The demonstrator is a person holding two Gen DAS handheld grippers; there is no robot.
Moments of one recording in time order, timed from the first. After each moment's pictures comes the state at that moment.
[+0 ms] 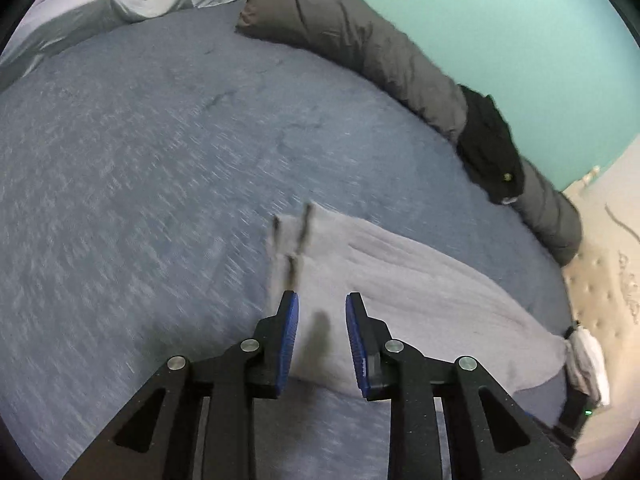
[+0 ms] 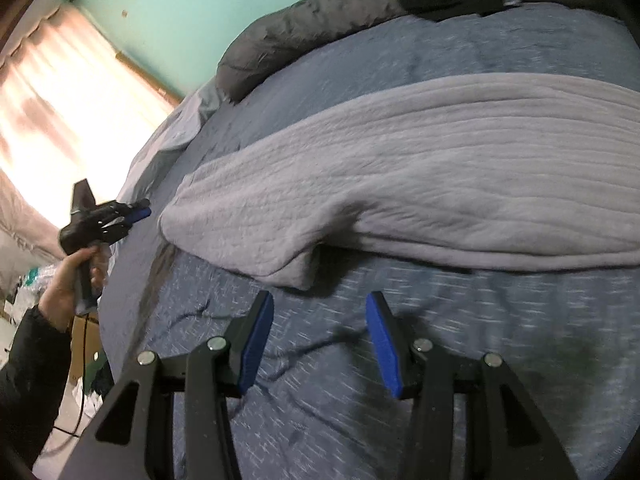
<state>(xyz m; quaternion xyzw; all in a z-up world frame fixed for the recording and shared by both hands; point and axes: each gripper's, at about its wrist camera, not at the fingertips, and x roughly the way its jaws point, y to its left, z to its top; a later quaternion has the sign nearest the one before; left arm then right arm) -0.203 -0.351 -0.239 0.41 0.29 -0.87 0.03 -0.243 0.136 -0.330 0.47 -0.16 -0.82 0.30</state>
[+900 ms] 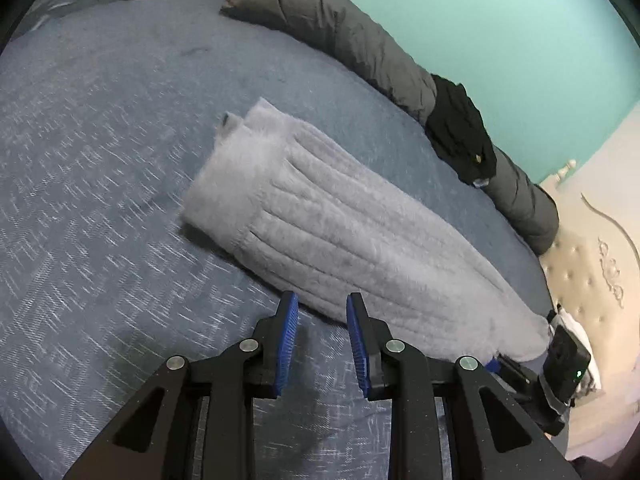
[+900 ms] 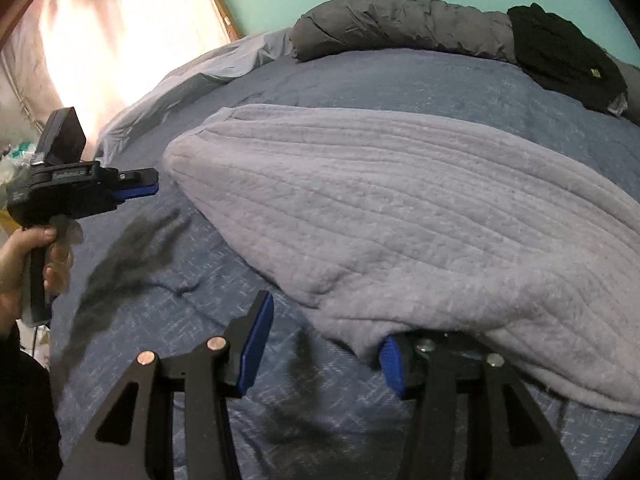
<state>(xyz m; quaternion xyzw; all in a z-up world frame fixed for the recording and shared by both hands) -0.158 -0.308 -0.286 0.39 0.31 -0.87 0.00 -0.257 0.041 -0.339 0.42 0.00 -0.83 0.36</state>
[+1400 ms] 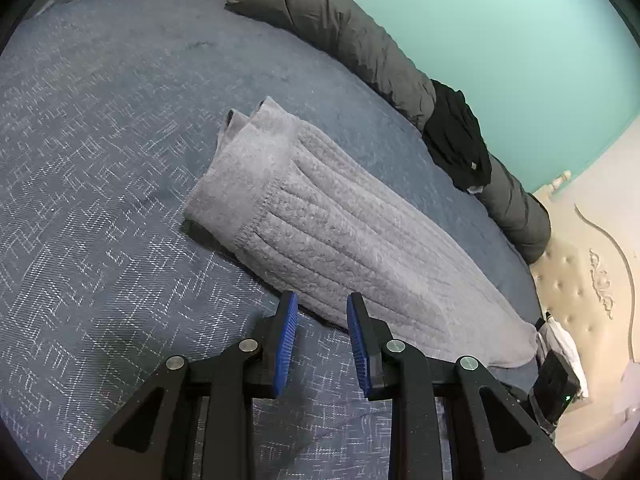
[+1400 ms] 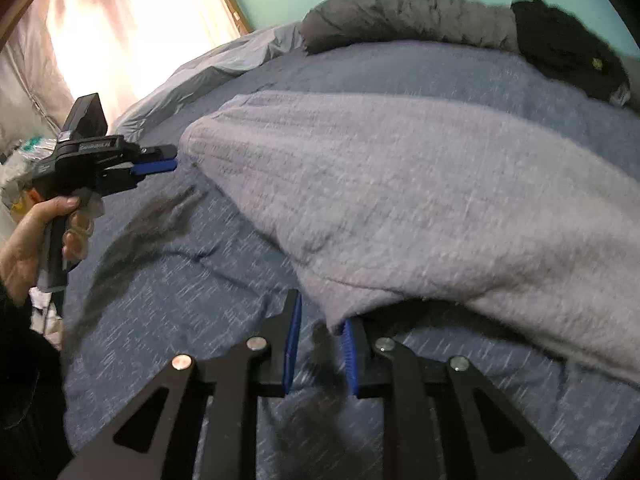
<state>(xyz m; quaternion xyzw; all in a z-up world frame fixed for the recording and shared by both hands) -0.156 -0.313 -0.286 0.39 0.33 -0.86 -0.01 -0.247 0.050 -0.346 0.43 0.02 -0.83 0.37</state>
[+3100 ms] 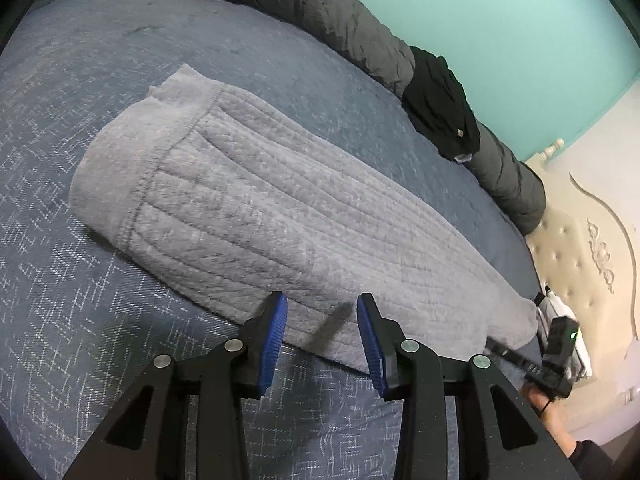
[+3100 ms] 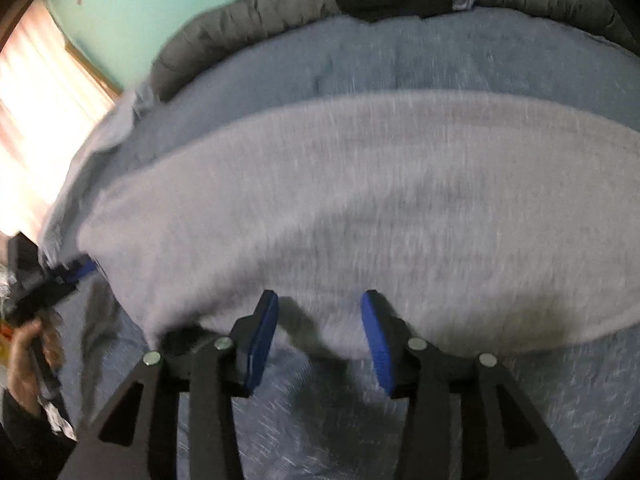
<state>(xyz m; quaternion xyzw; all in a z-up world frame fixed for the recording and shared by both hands) -0.200 -0.266 -0.293 0.42 0.30 -0.86 -0.05 -0.290 0.199 -0.342 0.49 -0.10 -0.84 0.19</state>
